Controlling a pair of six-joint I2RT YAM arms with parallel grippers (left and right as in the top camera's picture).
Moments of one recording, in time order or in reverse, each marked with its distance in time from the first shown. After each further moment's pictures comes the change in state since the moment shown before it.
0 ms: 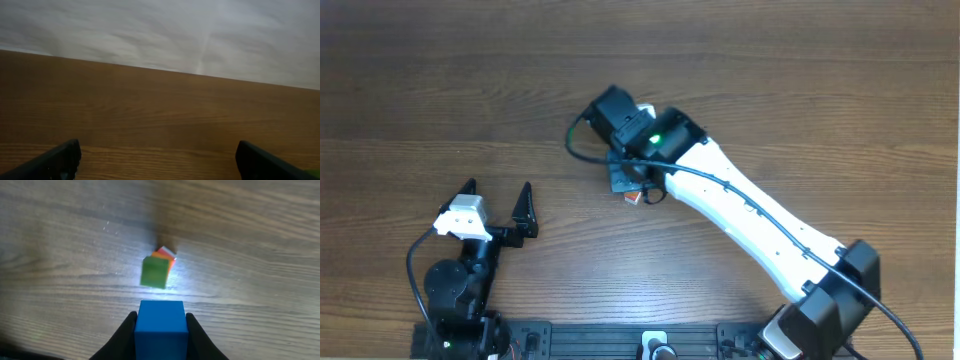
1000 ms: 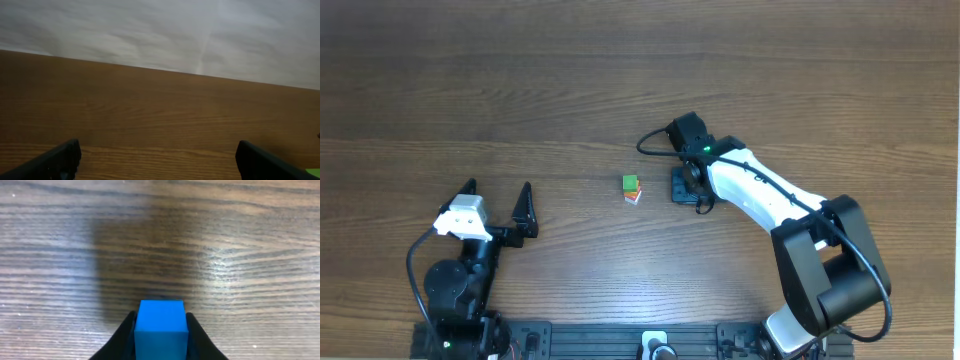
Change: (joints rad) left arm 0.000 0.000 0.000 0.000 0.000 0.000; right arm -0.328 0.039 -0.575 0.475 -0.039 -0.137
